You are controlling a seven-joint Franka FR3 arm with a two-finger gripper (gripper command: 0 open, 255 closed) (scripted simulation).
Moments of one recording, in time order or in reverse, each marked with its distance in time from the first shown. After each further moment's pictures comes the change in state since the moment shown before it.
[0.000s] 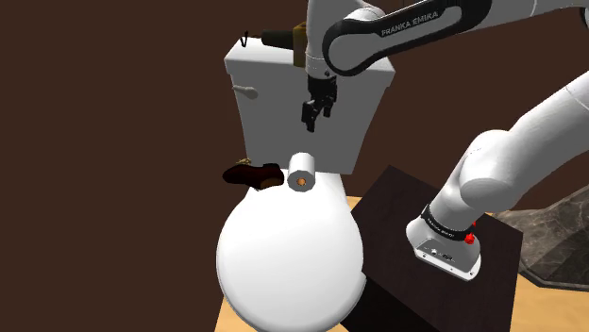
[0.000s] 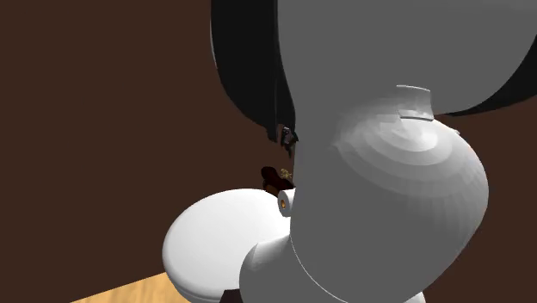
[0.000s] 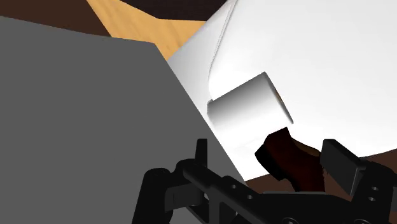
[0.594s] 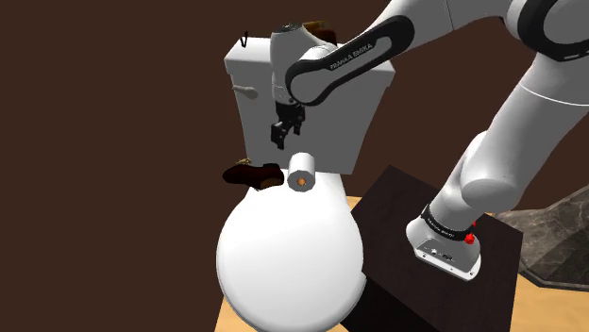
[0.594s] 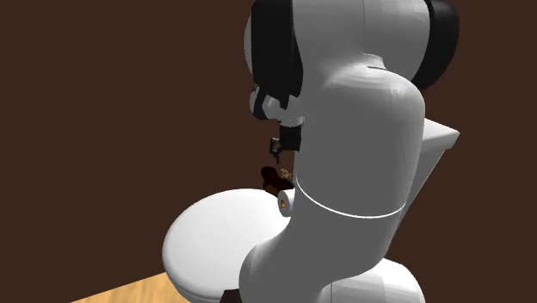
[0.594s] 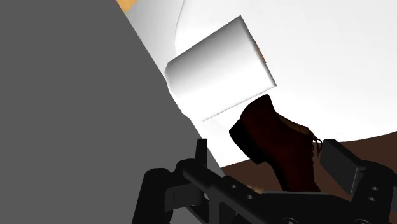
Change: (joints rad) arm 0.028 0.319 0.049 0.138 -0.038 0.194 0.071
